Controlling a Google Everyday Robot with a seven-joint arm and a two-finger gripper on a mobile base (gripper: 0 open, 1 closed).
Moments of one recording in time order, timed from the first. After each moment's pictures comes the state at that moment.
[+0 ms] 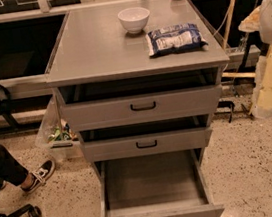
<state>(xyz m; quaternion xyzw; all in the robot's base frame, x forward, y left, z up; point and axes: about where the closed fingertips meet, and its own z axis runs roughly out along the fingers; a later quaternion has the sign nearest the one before) 0.438 -0.217 0.976 -0.60 0.78 -0.03 0.16</state>
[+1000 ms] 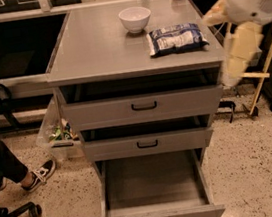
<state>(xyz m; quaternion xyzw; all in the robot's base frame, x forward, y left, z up) 0.515 -0.188 0.968 -0.66 0.72 0.08 0.19</state>
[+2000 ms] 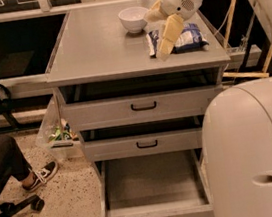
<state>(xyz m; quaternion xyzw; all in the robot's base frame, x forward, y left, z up) 0.657 -0.076 0.942 -0.68 0.65 0.22 0.26</state>
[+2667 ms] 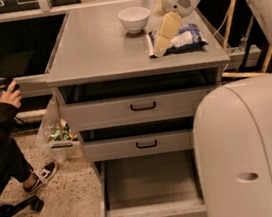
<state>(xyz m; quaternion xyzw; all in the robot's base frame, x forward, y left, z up) 0.694 -0.091 0.936 -0.63 0.71 0.15 0.26</state>
